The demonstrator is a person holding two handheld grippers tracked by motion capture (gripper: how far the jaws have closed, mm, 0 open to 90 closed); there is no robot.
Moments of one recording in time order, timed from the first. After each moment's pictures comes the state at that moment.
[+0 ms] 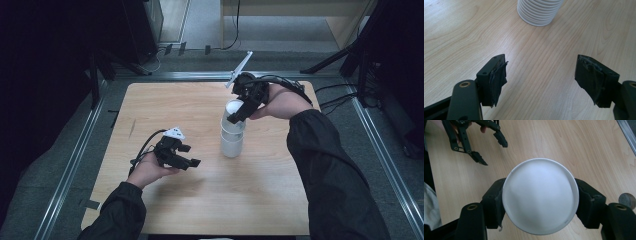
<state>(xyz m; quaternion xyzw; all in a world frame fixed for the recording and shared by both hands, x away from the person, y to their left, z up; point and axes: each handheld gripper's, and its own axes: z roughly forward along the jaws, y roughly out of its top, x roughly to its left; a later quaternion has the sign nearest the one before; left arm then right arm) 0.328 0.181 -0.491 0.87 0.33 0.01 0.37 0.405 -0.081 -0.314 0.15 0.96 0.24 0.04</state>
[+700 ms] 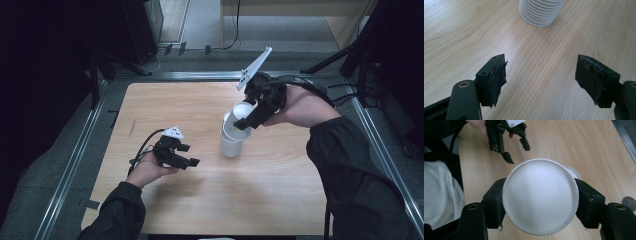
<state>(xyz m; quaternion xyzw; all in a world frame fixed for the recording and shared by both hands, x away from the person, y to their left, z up) 0.328 0.183 -0.491 0.87 0.33 0.01 0.37 0.353 -0.105 -0.280 0.11 0.95 0.28 0.03</state>
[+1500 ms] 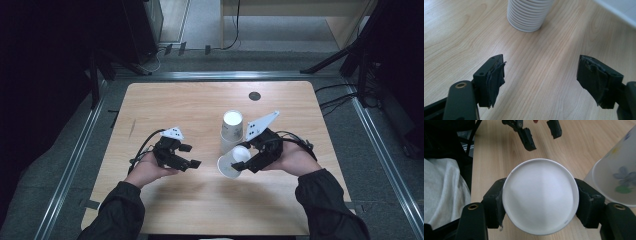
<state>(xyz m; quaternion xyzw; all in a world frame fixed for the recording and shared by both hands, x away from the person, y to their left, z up) 0.323 0.179 -0.485 0.87 0.29 0.00 0.39 0.321 -0.126 -0.416 0.10 0.92 0.38 -0.03</state>
